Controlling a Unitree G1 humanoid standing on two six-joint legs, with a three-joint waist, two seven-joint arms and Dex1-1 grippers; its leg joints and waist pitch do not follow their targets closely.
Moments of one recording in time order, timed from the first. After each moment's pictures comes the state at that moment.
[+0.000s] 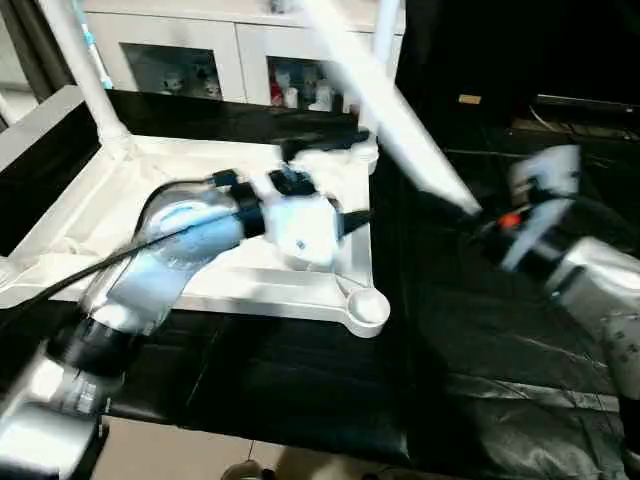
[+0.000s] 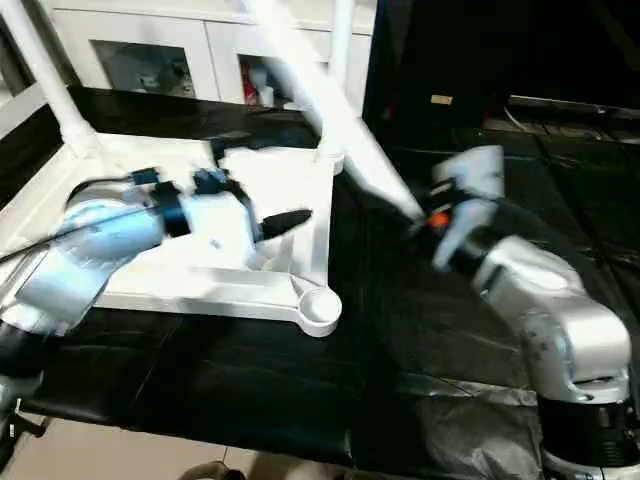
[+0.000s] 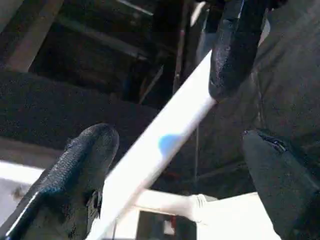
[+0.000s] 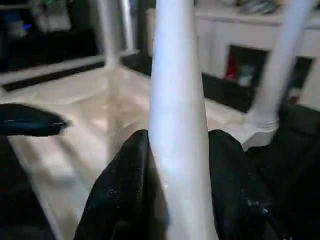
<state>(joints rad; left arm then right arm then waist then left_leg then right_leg) -0.71 0.55 -0.38 0.07 0.31 -0.43 -0.63 -0.33 -0.52 -0.05 -0.29 0.57 0.67 0.55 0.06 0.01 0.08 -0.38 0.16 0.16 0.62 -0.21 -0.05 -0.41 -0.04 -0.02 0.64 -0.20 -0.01</state>
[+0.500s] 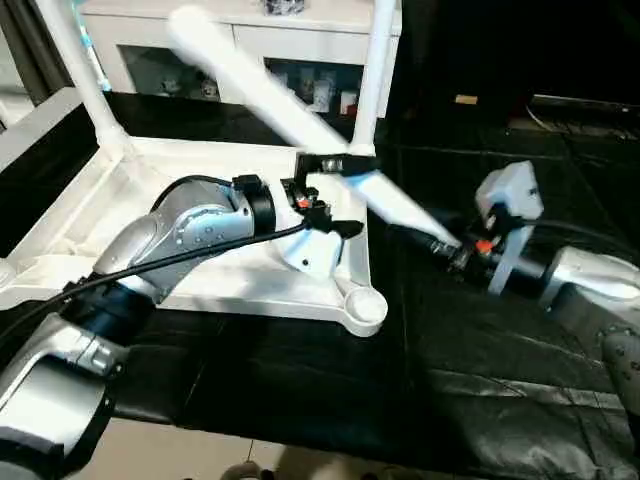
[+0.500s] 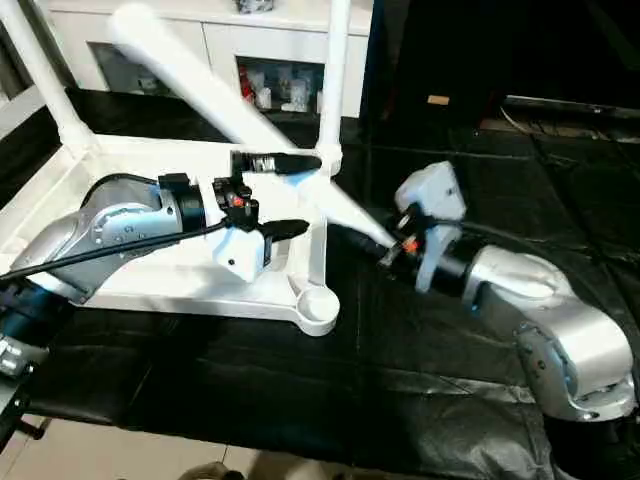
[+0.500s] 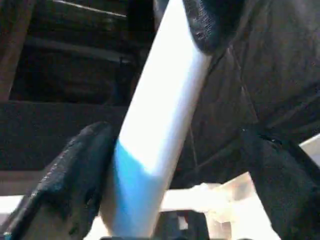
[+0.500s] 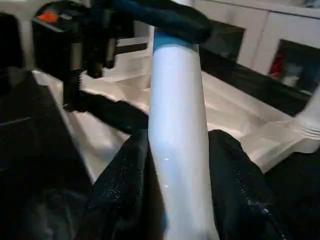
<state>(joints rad) -0.80 0.55 -0.44 0.31 0.46 -0.65 -0.56 -0.31 -0.57 0.00 -0.40 0.59 0.72 0.62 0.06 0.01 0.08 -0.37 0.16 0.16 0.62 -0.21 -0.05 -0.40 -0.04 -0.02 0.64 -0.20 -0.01</state>
